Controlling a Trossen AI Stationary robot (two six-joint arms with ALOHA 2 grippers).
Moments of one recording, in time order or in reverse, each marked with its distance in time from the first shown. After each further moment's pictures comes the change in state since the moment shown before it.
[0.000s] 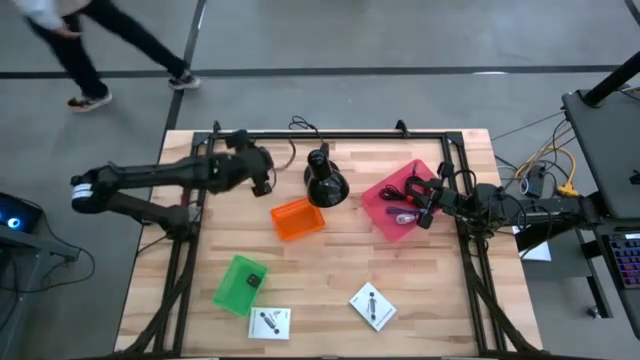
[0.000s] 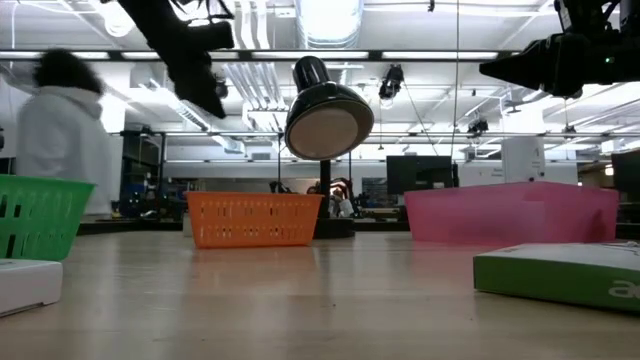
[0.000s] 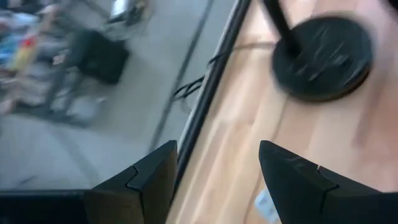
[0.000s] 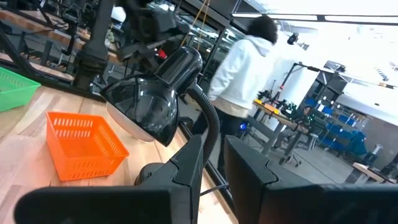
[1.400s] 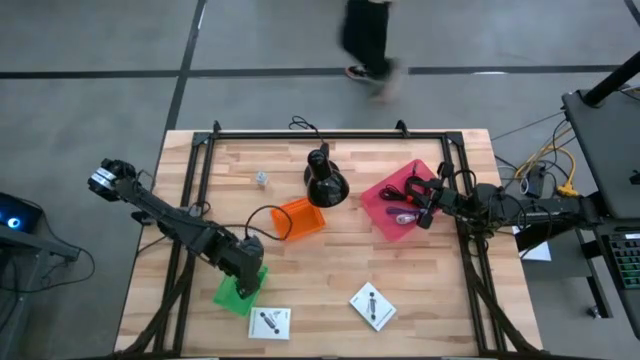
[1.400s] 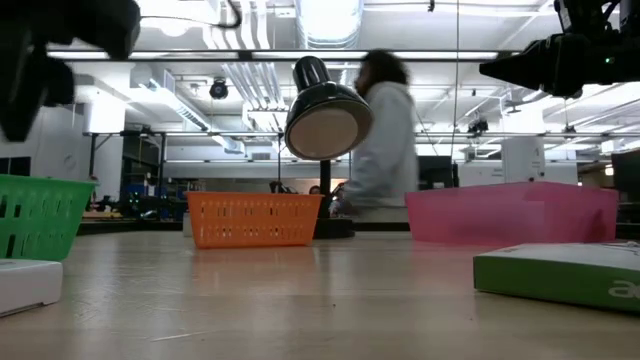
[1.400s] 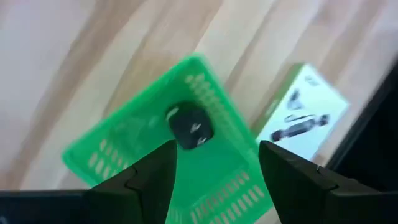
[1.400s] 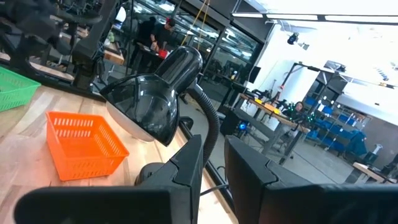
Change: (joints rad) left arm -0.735 0.174 -0.003 -0.253 0.690 -1.364; right arm 0.000 0.000 0.000 0.000 0.000 0.001
